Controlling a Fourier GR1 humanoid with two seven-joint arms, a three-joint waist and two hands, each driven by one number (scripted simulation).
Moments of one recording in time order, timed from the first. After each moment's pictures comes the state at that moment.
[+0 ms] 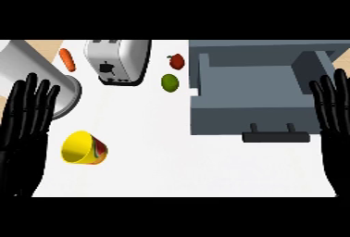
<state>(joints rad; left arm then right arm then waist) 0.00 0.11 -0.03 -2.10 0.01 0.02 0.01 -0.02 -0.09 0.00 -2.10 0.00 0.02 -0.02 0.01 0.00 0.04</state>
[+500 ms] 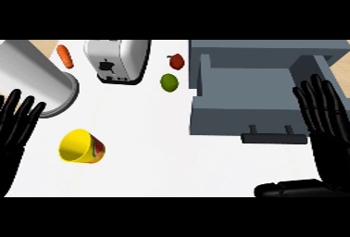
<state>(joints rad) 0.11 0.25 0.15 -2.03 0.43 -0.26 0.01 0.00 -0.12 0.02 -2.07 -0.03 0.07 0.04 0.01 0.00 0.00</state>
